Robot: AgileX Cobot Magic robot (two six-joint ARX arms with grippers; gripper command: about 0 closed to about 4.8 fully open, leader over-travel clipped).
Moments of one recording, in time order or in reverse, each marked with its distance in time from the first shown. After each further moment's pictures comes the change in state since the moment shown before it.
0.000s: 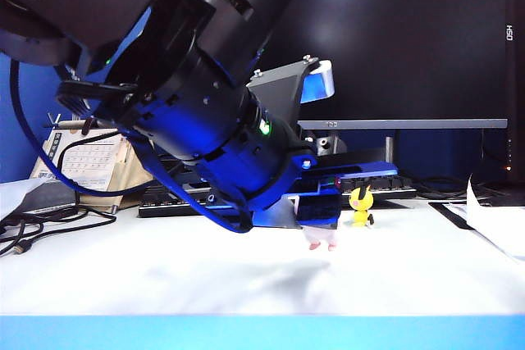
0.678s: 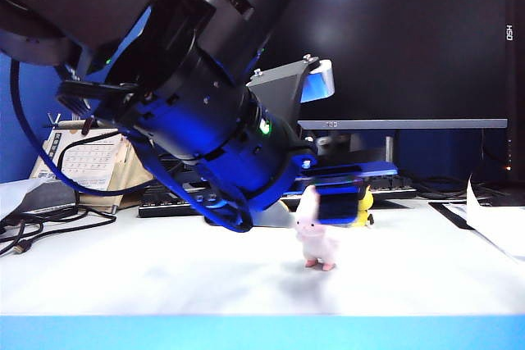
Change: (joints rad) left arm 0.000 0.000 0.000 0.001 -0.002 0.003; right arm 0.000 0.000 0.000 0.000 0.000 0.000
